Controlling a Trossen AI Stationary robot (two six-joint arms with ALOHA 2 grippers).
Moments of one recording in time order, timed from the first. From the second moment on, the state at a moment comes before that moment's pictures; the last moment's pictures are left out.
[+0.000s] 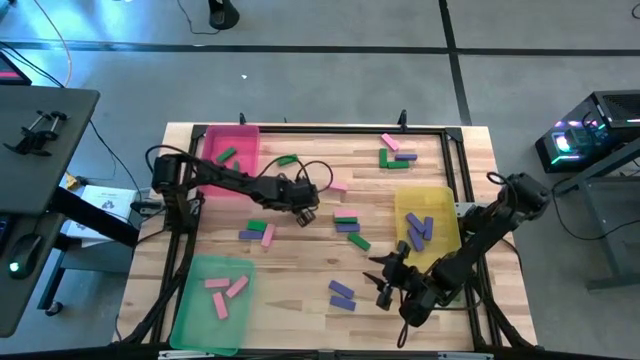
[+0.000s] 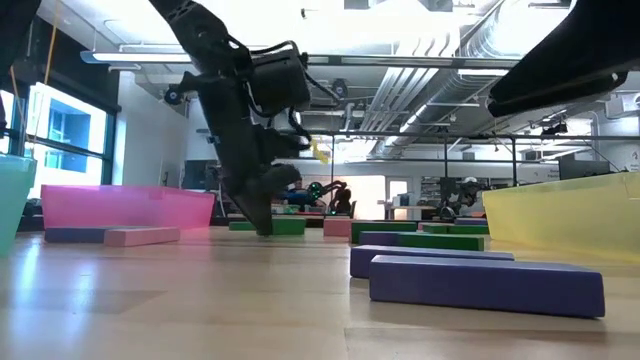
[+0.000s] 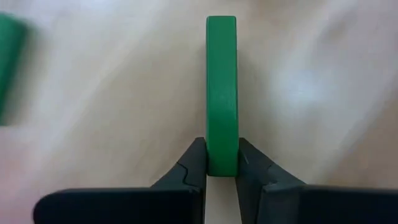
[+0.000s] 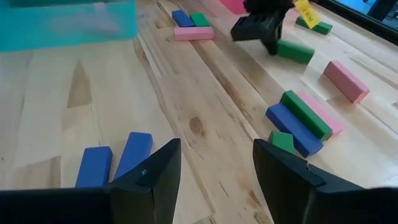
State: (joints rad) left arm 0.10 1.86 1.04 -0.44 -0.40 -0.47; right arm 0.80 1.63 0.89 -0.26 0.95 0.89
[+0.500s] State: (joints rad) left arm 0.31 1.72 1.04 -0.66 -0.37 -0.49; right arm 0.79 1.64 0.89 -0.20 0.96 0.83
